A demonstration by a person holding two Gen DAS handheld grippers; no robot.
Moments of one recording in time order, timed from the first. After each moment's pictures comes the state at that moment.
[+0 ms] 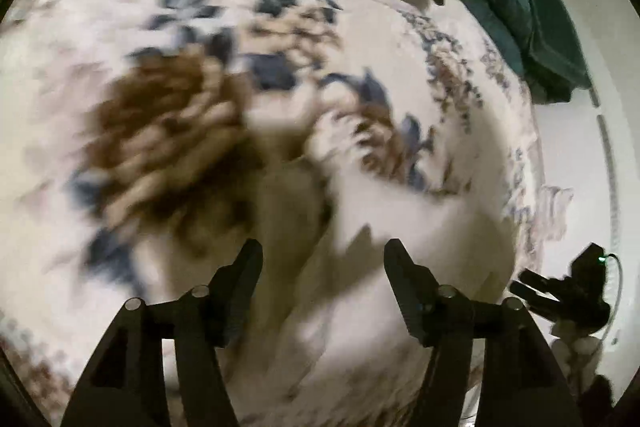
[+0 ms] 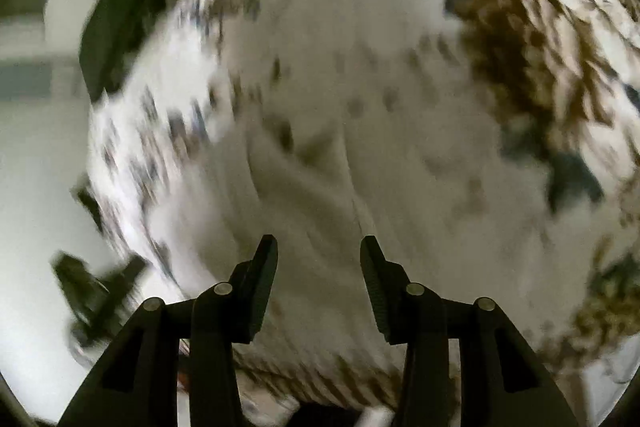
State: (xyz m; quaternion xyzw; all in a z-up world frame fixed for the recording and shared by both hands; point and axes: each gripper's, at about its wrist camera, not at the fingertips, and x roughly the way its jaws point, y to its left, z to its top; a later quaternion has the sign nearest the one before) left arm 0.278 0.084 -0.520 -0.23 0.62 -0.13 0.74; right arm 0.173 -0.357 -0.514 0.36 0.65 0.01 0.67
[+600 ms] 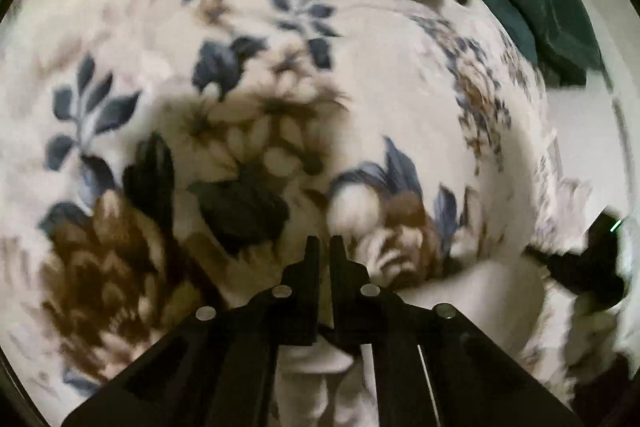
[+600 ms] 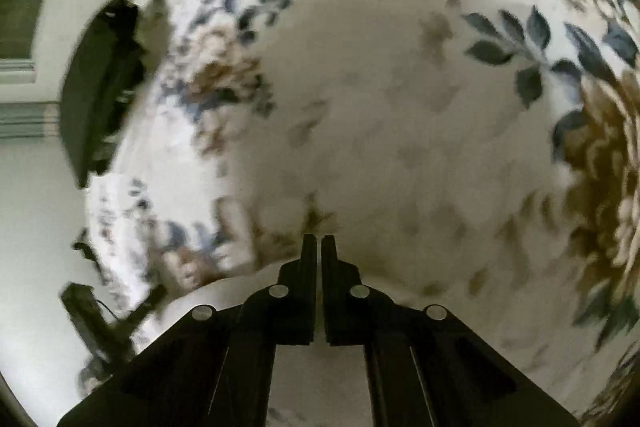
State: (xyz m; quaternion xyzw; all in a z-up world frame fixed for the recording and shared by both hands) left arm 0.389 0.088 -0.564 -0.19 0.65 -0.15 0.72; right arm 0.298 -0.358 -0.552 0.35 0.64 -0.03 0.68
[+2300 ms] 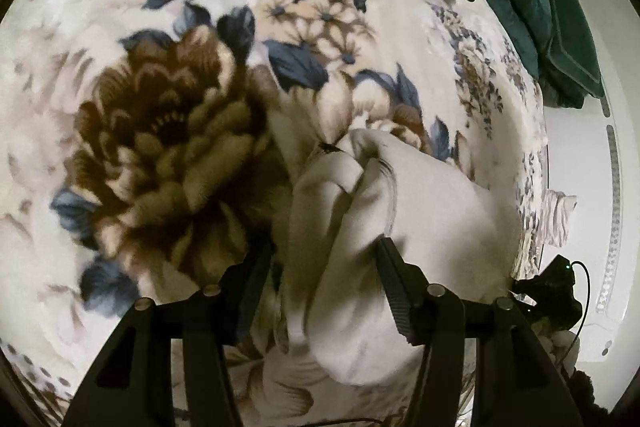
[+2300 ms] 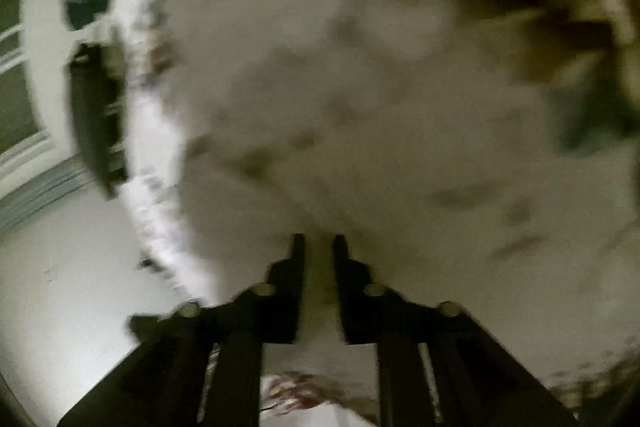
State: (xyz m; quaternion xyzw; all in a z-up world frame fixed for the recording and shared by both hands) left arm 0.286 0.103 -0.537 -0.23 0.65 -0.11 0.71; right arm 0.177 -0.397 -0.595 0.51 0.64 -0.04 0.57
